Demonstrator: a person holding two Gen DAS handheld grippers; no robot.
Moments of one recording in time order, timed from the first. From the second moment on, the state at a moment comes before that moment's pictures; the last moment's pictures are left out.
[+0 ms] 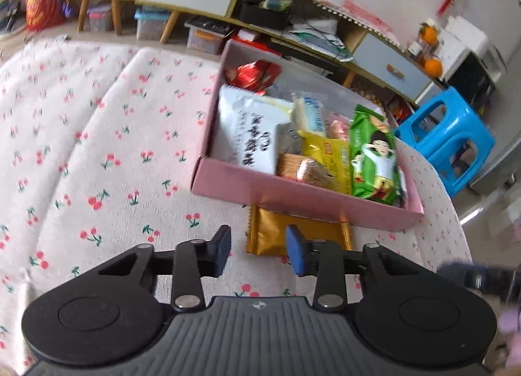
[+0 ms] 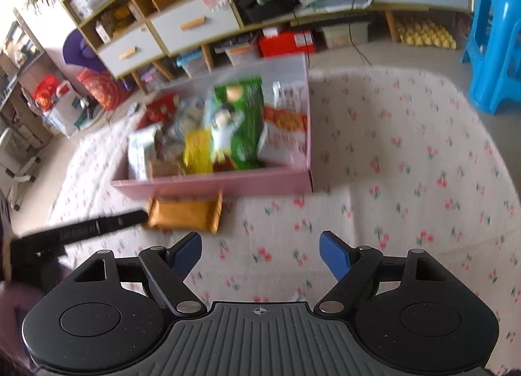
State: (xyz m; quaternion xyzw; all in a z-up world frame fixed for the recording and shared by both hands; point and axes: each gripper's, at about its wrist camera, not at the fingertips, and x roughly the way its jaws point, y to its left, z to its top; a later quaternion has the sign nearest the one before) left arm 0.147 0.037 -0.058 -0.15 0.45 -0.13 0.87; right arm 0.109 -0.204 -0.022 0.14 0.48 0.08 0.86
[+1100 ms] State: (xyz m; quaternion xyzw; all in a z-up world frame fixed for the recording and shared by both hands) left arm 0.076 0.009 -0.058 -0.08 0.46 -0.17 0.87; right arm 0.068 -0.231 -0.056 0.04 0.47 0.18 0.87
